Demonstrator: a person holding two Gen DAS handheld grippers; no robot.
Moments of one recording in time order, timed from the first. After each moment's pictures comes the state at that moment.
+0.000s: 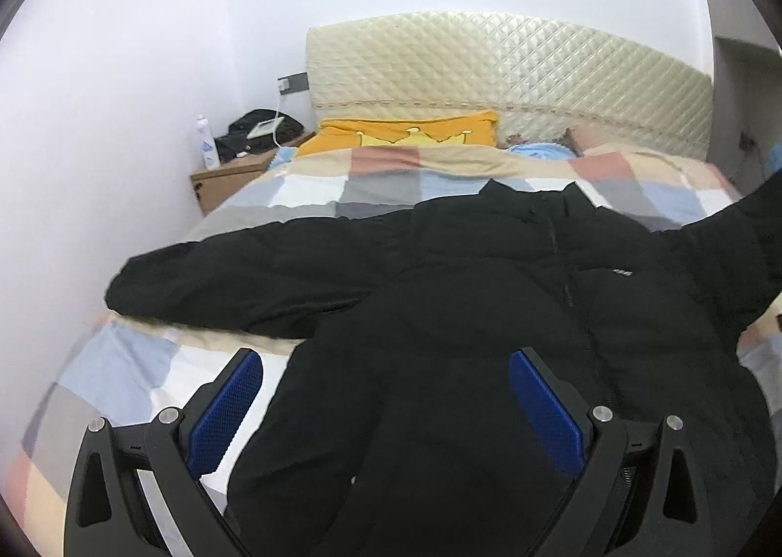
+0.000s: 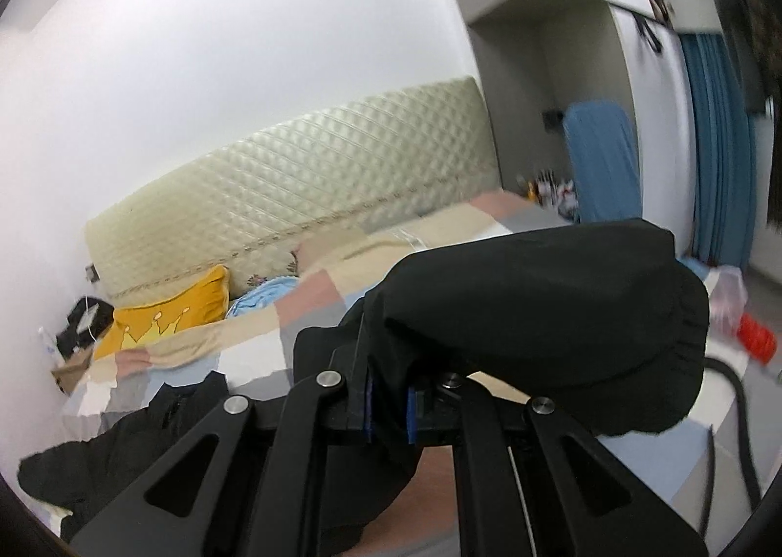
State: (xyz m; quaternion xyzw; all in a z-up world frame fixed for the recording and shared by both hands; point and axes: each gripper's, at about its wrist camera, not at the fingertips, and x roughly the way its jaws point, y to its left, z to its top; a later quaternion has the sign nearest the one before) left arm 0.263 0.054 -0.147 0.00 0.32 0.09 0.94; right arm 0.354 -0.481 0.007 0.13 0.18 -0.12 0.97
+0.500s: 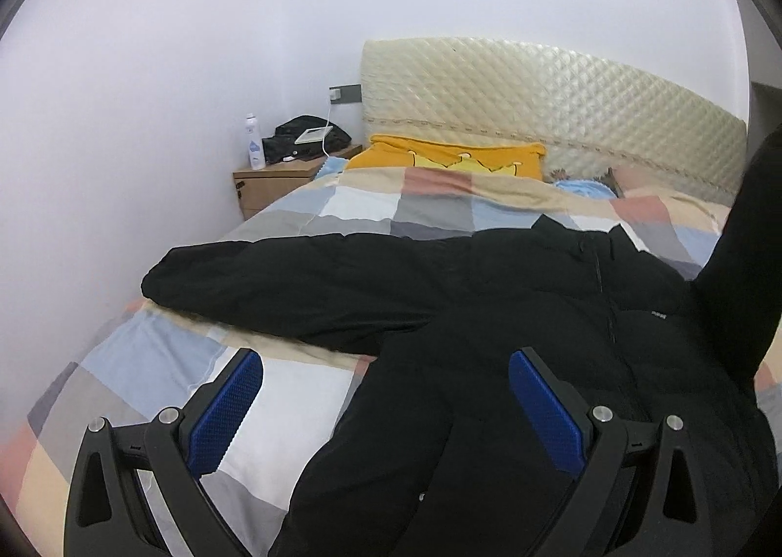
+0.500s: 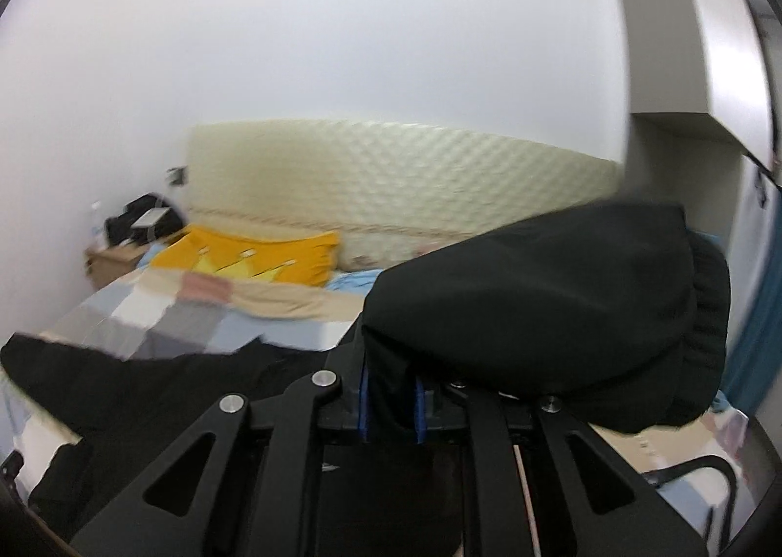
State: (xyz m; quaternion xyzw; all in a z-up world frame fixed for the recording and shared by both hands) left arm 0.250 0.111 -0.138 -0.04 0.29 0.15 0.95; right arm 0.372 -0.243 0.019 -0.05 0.17 0.01 0.98
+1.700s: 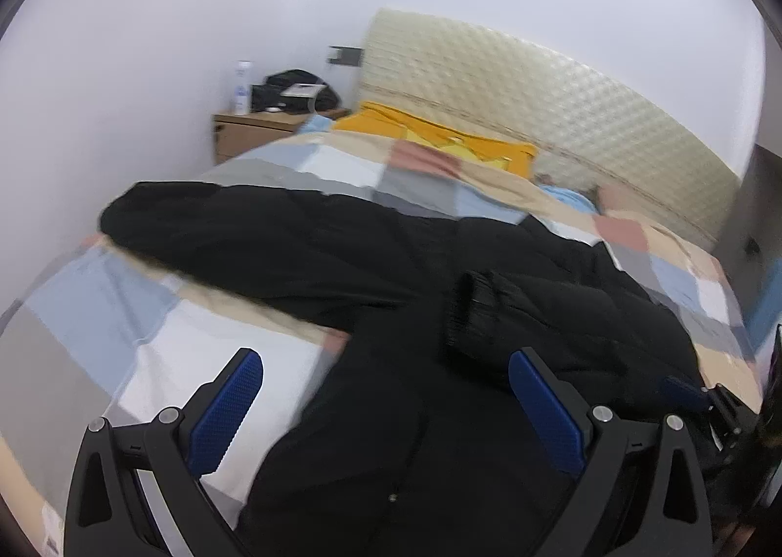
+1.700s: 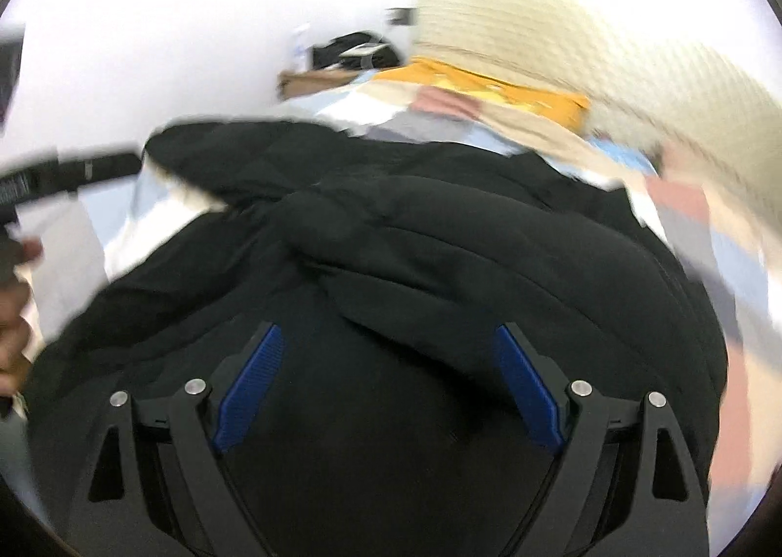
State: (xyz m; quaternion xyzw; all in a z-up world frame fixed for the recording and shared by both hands) left arm 0.263 0.145 -0.161 -0.13 0.31 0.09 0.94; right arm 0.314 -0.120 -0.169 -0.10 0.34 0.26 0.90
